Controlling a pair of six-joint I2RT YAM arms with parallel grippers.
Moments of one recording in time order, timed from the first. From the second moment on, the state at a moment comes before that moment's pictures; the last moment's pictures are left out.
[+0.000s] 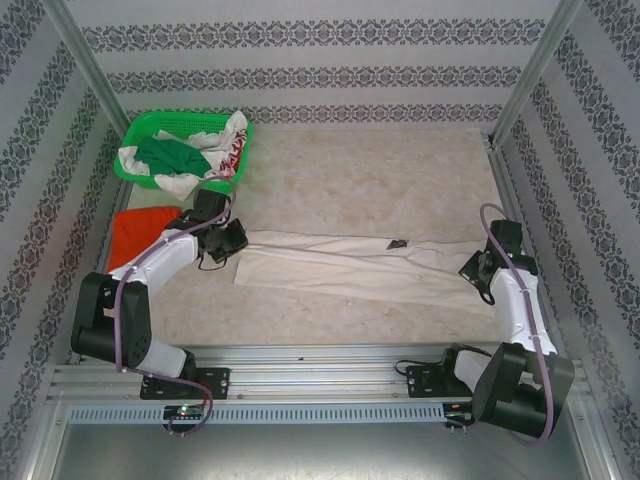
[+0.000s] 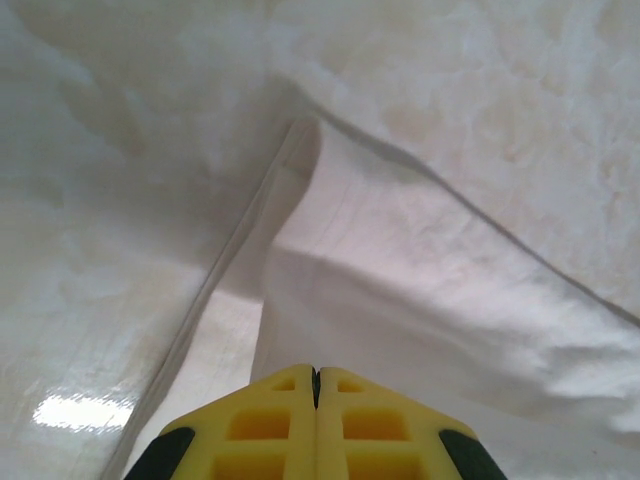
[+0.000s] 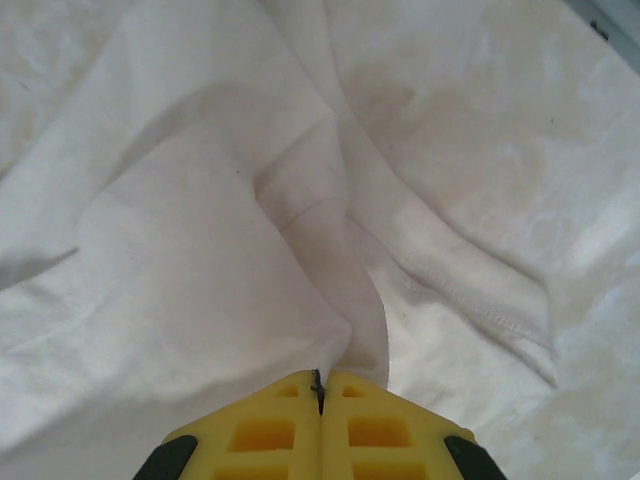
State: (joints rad) left arm -0.17 1.47 0.90 -0.49 0.19 -0.73; right arm -0.32 1.09 0.69 -0.78 0.09 0.49
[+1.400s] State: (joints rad) left arm -0.13 1.59 1.03 -0.51 0.16 -0.64; right arm -0.32 1.00 0.62 -0.77 -0.01 0.55
